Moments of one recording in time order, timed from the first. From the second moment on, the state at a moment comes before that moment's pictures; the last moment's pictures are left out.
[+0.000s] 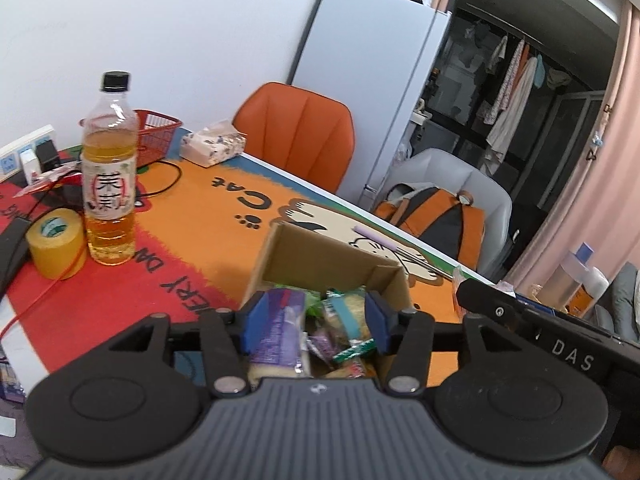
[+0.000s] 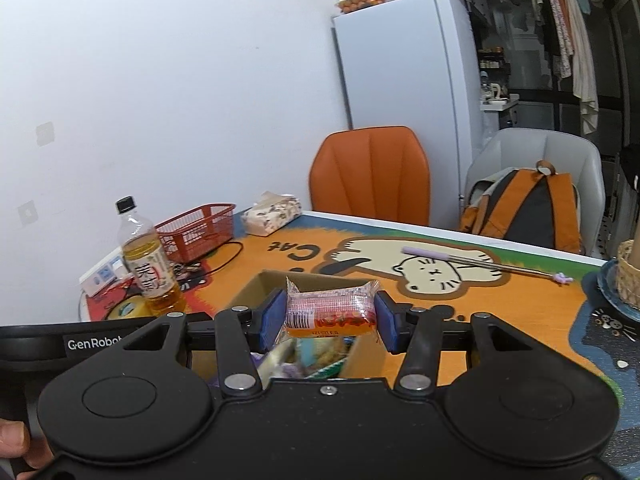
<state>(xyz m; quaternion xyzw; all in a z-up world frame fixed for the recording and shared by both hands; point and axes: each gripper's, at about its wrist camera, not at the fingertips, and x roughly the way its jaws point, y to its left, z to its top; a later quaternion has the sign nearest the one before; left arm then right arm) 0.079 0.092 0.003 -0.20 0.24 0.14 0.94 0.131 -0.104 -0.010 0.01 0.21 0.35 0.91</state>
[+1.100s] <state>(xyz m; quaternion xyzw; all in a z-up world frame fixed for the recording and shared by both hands) 0.023 0.073 0.024 -0.18 0.23 0.12 0.95 0.084 -0.164 0.012 0.05 0.23 0.32 0.92</state>
